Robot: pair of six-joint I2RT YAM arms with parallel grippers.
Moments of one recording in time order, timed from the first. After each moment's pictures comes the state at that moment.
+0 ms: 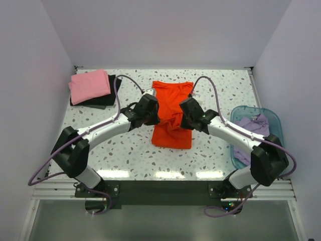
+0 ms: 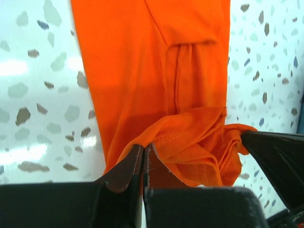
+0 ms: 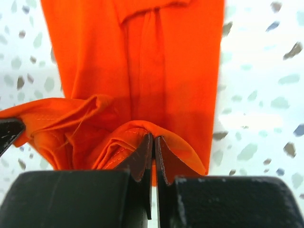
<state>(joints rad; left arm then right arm) -0.72 1.56 1.09 -0.33 -0.13 -0.72 0.68 1.45 1.02 -0.52 0.30 0.74</state>
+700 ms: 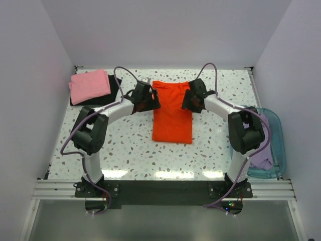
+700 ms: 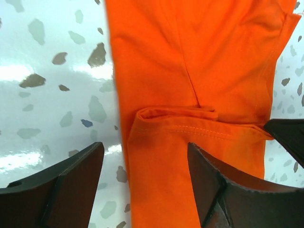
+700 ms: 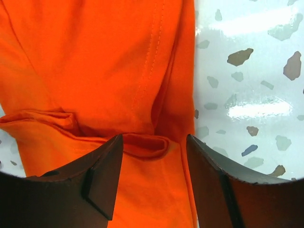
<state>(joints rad) -0.51 1.91 1.29 -0.18 -0.03 -0.62 0.37 1.89 1.32 -0.41 0.11 0.60</state>
